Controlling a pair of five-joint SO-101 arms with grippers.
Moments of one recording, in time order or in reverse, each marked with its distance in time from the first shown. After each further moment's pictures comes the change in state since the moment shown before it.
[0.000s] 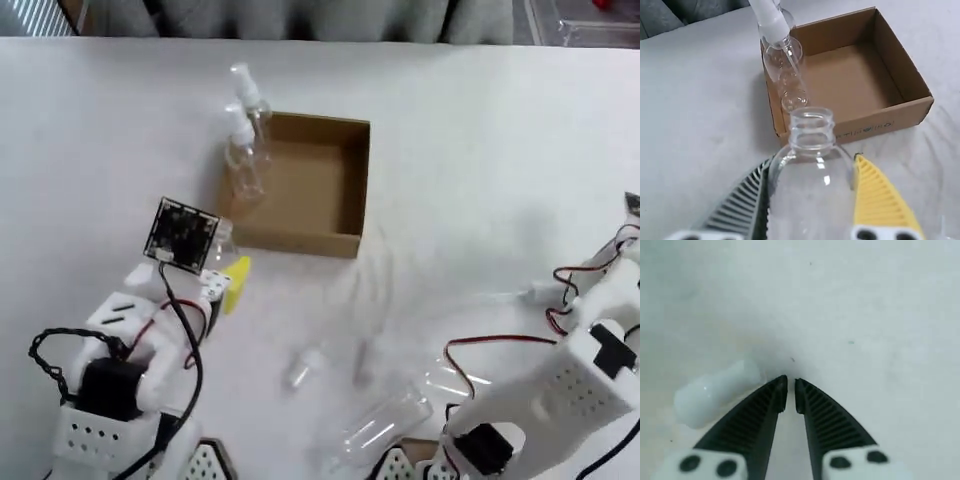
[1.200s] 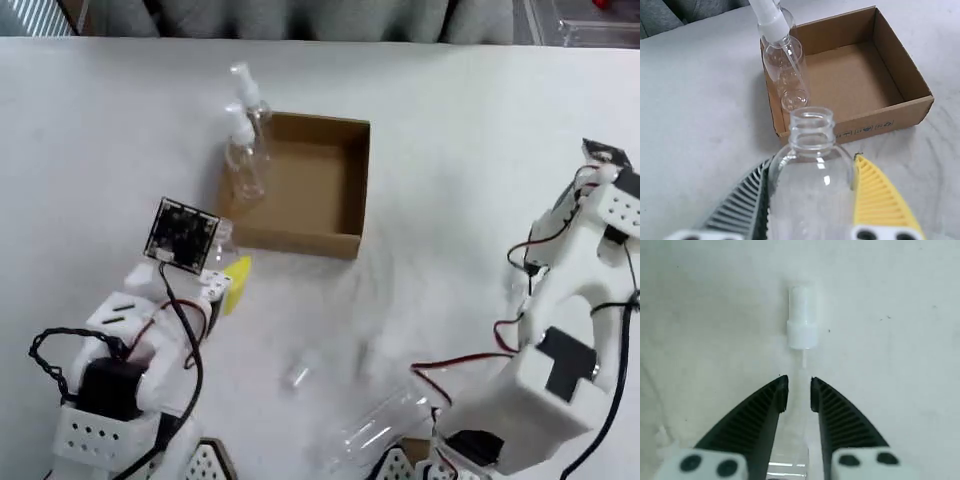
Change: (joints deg) left arm 0.0 0.0 0.0 0.0 0.0; right arm -13.6 -17.8 2.9 17.9 -9.8
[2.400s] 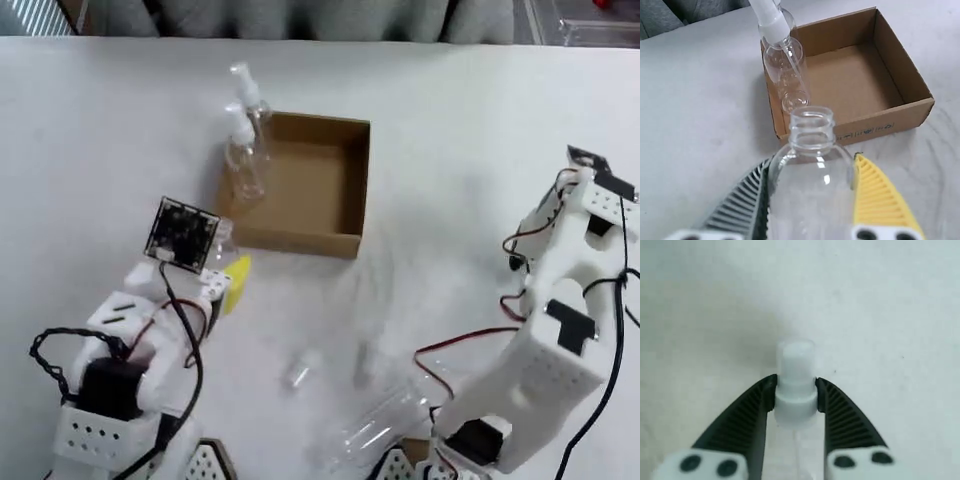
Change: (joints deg) left arm 0.0 0.0 0.7 -1.5 0.0; right arm -1.6 12.1 -8.5 -1.9 -2.6
